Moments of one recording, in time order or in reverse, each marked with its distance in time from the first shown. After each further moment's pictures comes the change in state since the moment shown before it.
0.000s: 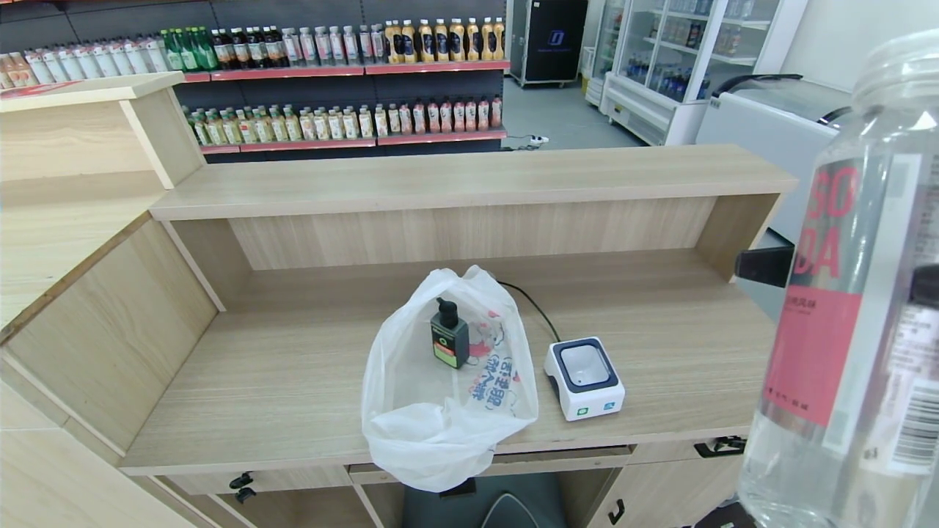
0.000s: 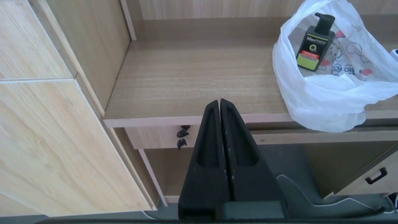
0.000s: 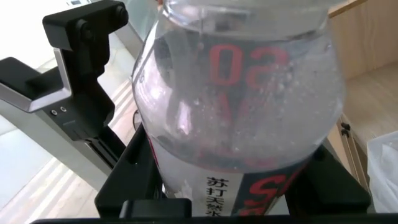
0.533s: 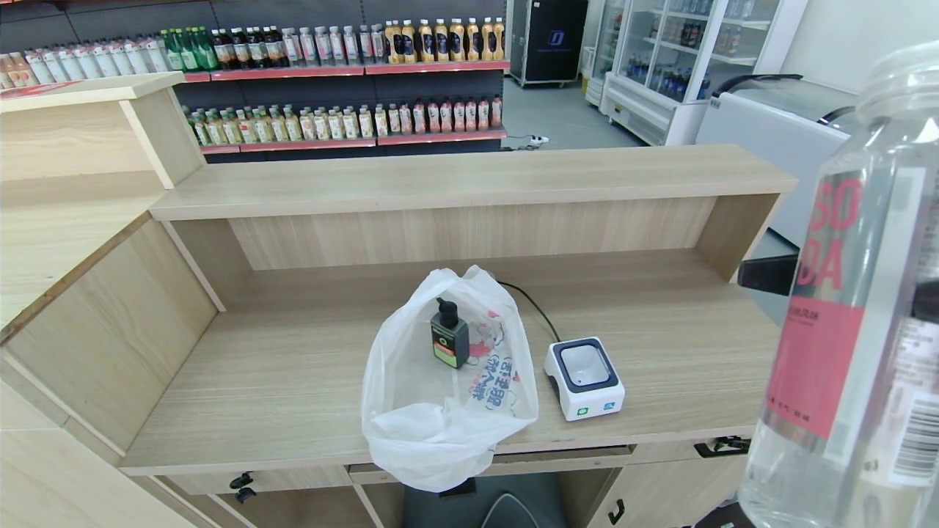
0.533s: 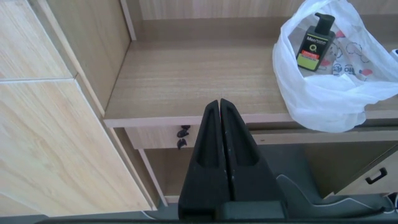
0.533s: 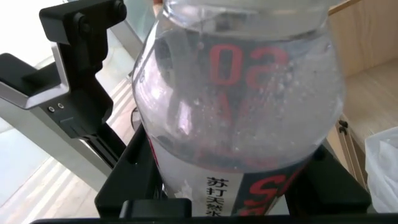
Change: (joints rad) left arm 0.000 0.000 0.000 0.000 0.000 0.000; right arm -0.003 -0.020 0.017 0.040 0.001 -0.039
